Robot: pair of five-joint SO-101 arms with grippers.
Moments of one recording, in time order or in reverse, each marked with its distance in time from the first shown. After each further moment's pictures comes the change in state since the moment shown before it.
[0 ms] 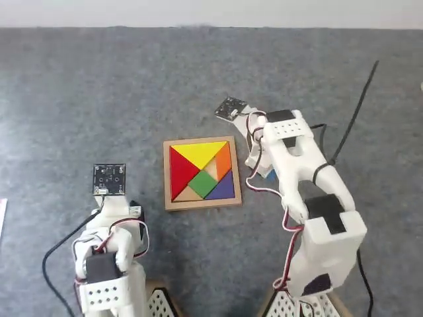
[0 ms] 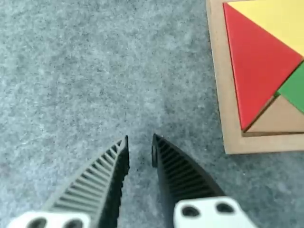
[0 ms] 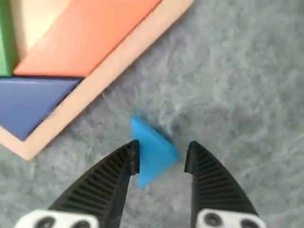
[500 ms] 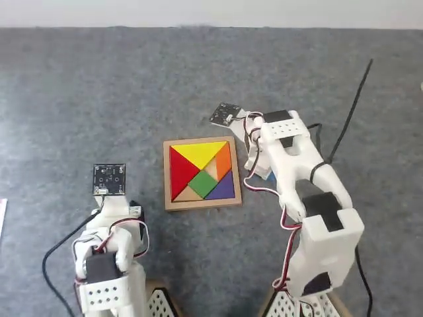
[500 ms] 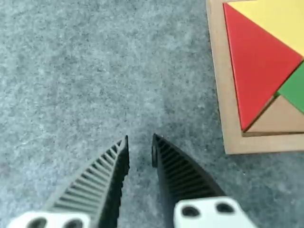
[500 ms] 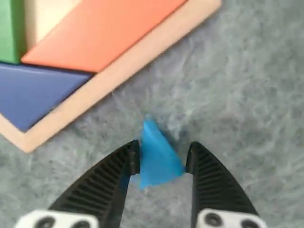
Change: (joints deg) left arm 0.0 0.0 0.0 0.0 0.0; right arm -0.8 0.9 -0.3 0.5 5.0
